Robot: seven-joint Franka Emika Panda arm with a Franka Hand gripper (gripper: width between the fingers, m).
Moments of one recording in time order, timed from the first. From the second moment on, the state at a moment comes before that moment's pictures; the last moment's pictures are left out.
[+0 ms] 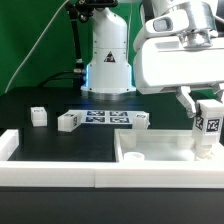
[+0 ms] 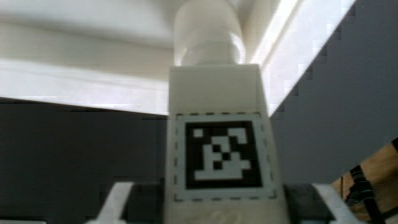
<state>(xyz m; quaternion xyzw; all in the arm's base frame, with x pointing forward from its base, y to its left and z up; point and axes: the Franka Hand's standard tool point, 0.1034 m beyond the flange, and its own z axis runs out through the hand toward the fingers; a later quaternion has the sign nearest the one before) 0.617 0.114 0.095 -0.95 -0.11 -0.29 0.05</state>
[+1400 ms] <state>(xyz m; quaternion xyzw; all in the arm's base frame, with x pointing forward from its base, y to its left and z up) 0.607 0.117 0.076 -0.95 -0.11 -0.29 0.05</state>
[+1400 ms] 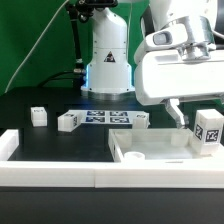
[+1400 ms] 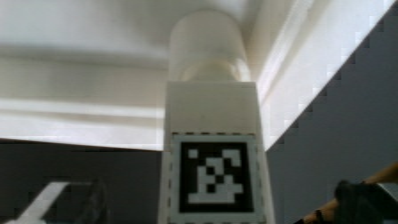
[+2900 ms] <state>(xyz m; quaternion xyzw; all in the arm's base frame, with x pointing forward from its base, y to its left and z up) 0.607 0.130 0.091 -0.98 -0.16 0.06 0.11</state>
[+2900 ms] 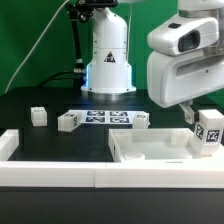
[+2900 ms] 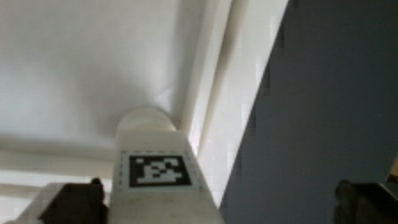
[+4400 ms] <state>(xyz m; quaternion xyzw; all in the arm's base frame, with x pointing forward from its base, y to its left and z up) 0.618 0.109 0.083 -0.99 -0.10 0.01 0.09</state>
